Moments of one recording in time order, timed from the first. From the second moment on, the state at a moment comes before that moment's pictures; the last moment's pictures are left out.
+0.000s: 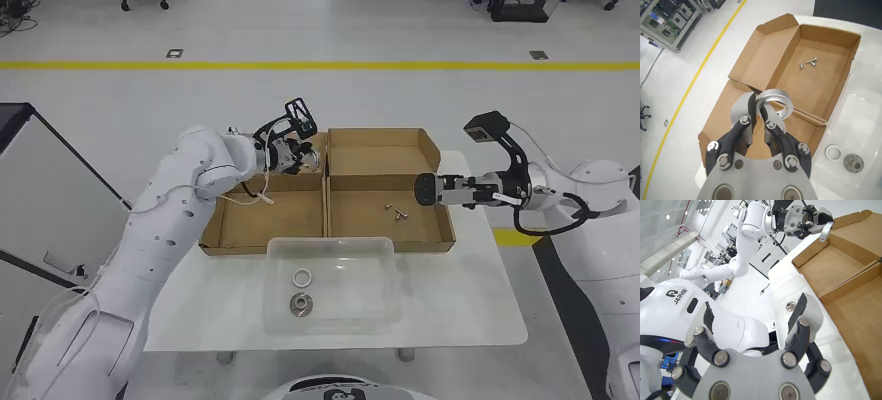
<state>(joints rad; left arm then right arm) 0.78 -1.17 -0.96 -1.47 1.05 -0.64 -0.81 -1.10 -0.83 1.34 -1.58 0.63 -0.40 1.42</state>
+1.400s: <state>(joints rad) 0.50 -1.35 -0.48 -0.89 1.28 -0.87 -0.82 -1.10 -0.83 1.34 -1.58 0.63 -0.40 1.42</state>
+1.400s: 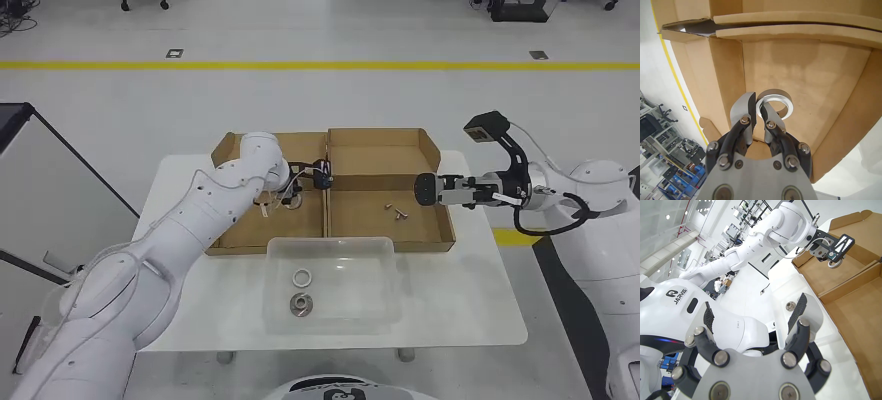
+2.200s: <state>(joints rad) 0.47 -1.47 -0.37 -0.60 1.39 -0.89 -0.65 -1.10 -0.83 1.34 -1.58 0.63 -0.40 1.42</state>
